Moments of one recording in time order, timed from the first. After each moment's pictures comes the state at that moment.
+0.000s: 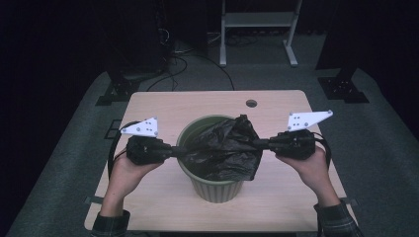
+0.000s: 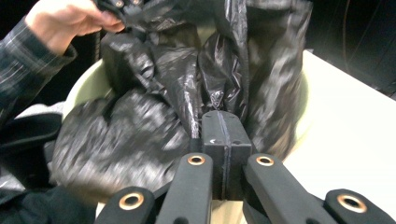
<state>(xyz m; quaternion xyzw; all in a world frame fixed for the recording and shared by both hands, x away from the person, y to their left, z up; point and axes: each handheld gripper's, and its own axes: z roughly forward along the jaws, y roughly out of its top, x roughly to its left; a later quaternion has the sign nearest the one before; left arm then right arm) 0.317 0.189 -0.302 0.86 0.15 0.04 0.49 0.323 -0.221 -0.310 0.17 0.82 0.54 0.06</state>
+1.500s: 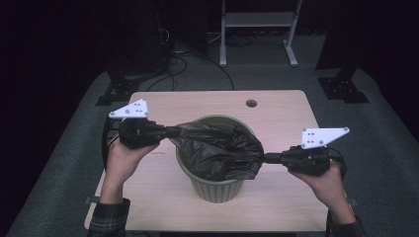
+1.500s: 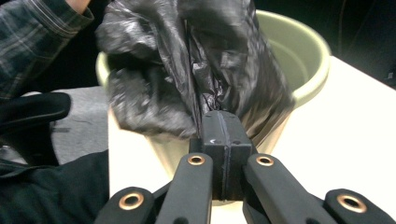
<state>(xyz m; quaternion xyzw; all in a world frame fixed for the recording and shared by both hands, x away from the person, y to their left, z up) 0.328 0.203 -0.270 0.83 0.18 0.08 0.53 0.288 -0.245 -0.320 0.17 0.83 0.53 0.07</state>
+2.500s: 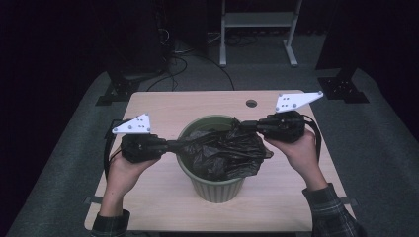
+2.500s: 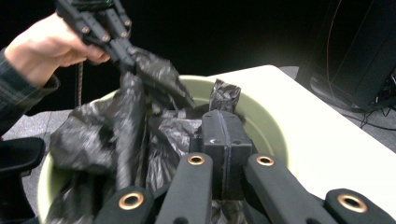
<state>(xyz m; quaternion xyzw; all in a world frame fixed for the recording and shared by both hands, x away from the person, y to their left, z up) 0.315 0.203 -0.292 0.83 0.18 0.08 0.52 0.341 -0.192 -0.271 0.17 0.82 0.54 0.09</state>
